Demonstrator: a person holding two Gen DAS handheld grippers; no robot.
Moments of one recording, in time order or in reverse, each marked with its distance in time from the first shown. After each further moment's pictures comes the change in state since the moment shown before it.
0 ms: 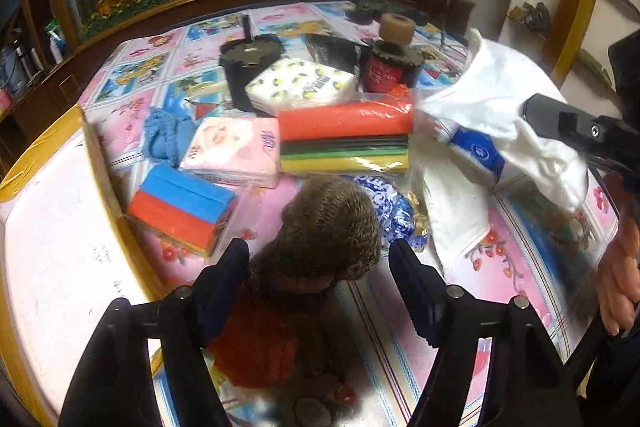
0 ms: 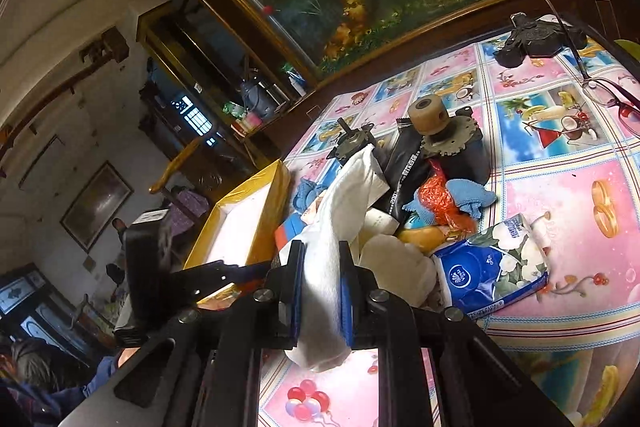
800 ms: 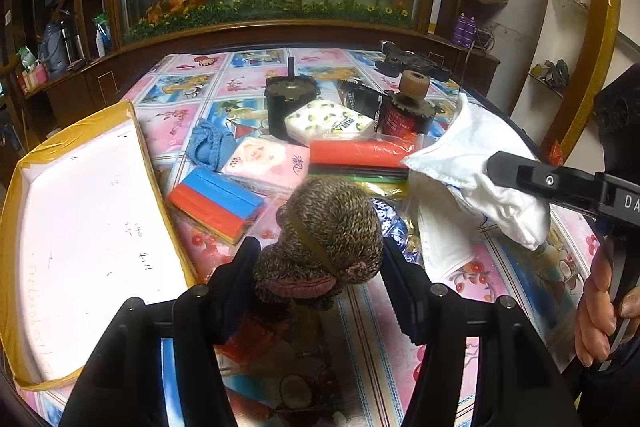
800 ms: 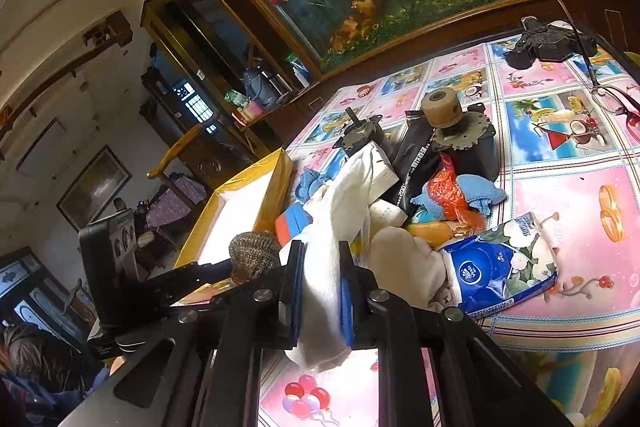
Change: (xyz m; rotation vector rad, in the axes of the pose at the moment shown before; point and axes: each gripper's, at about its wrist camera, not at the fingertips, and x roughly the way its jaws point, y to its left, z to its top) left arm -0.040 0.001 -0.020 -0.155 -0.185 0.071; right arm 0.007 0.009 -0.006 -0.046 0.030 -0.012
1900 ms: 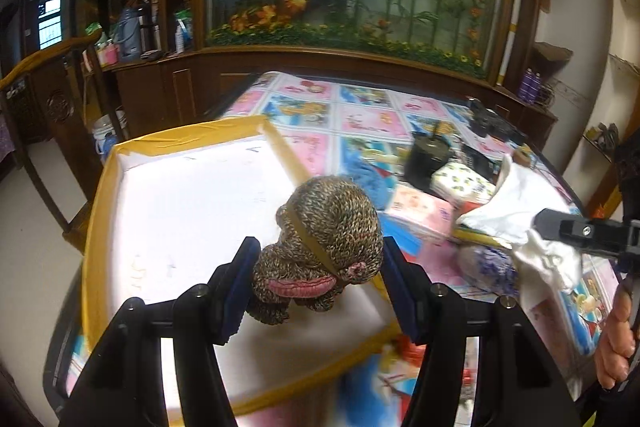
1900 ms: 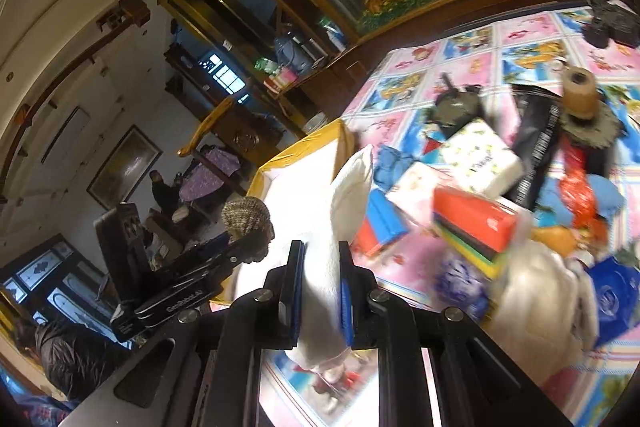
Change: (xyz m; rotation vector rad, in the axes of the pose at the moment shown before) left arm -0.049 0.121 0.006 -0.175 -0.104 0.182; right arm 0.083 0.066 0.026 0.019 0.143 0.139
